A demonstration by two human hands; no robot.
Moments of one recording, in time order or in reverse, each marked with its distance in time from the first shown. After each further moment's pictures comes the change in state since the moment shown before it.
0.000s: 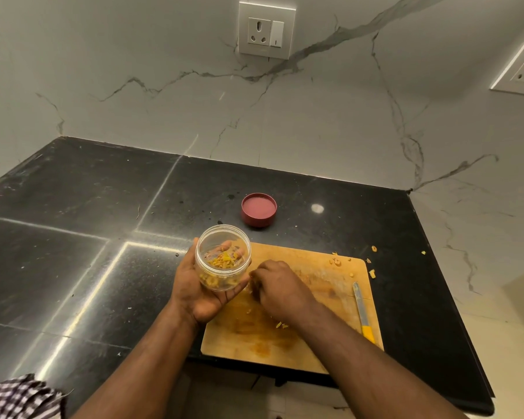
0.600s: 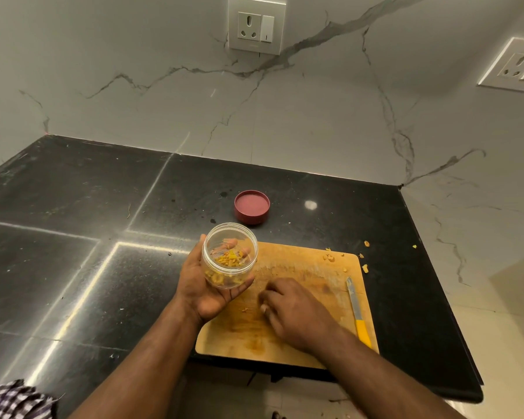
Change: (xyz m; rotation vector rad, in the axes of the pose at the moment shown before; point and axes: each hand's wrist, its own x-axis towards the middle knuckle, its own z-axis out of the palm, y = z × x) left_hand 0.009 -0.009 0.009 0.015 -0.024 -0.062; right_hand -0.053 0.030 0.009 -0.065 0.026 -0.149
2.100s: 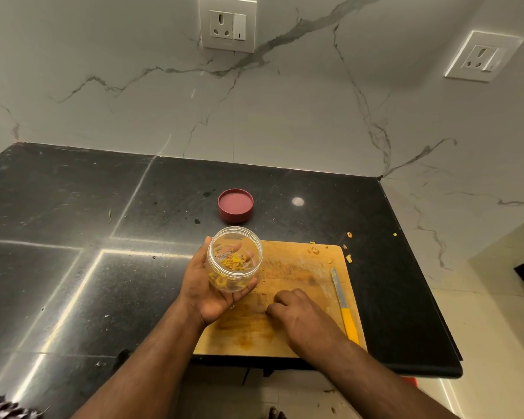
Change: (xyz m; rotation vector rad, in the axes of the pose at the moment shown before) left_hand 0.005 -0.022 0.015 0.063 -0.028 -0.076; right_hand -0.042 0.003 -0.004 -0.133 -0.054 0.084
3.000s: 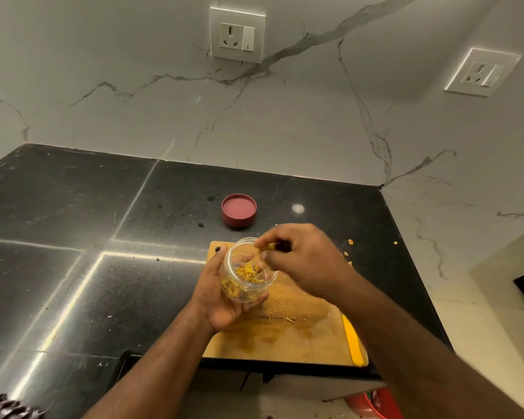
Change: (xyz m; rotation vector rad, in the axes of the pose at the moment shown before) left_hand -0.005 -0.009 0.009 0.095 -0.001 -0.040; right_hand 0.035 -0.033 -0.139 0.723 0.157 0.163
